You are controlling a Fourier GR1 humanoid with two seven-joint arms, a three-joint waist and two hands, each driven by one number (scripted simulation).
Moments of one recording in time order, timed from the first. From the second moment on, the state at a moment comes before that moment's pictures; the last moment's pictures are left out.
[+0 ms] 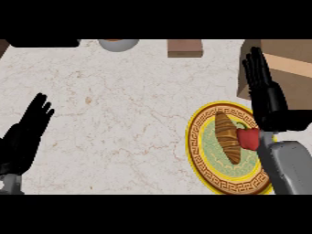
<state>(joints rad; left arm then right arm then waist) 0.00 0.39 -0.08 -1.63 0.34 0.21 0.19 -0.34 -0.20 0.08 -1.45 -0.15 -0.18 -0.15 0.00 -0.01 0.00</state>
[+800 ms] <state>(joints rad) -0.01 0.30 -0.08 -1.43 0.17 0.32 0.05 0.16 -0.39 0.04 -1.77 0.27 -0.48 0.00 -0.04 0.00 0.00</state>
